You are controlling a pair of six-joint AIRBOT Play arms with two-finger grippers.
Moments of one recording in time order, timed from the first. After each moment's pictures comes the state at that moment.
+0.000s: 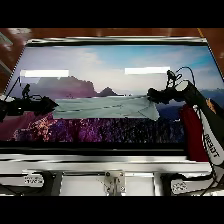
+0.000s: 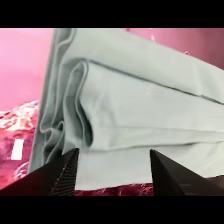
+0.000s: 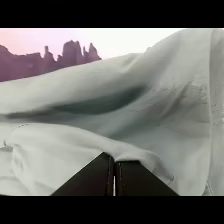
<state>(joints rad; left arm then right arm) 0.36 -1.54 1.02 0.76 -0.97 -1.16 -0.02 -1.60 1.20 -1.00 0.84 1.43</state>
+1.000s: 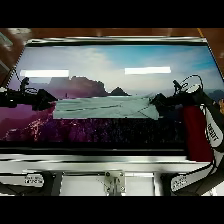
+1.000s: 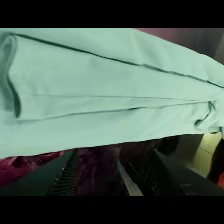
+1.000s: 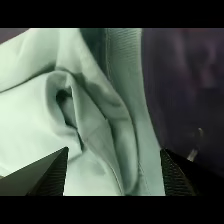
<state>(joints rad) 0.36 -1.55 1.20 0.74 -1.26 -1.27 -0.21 -1.76 1.25 -0.84 1.05 1.29</state>
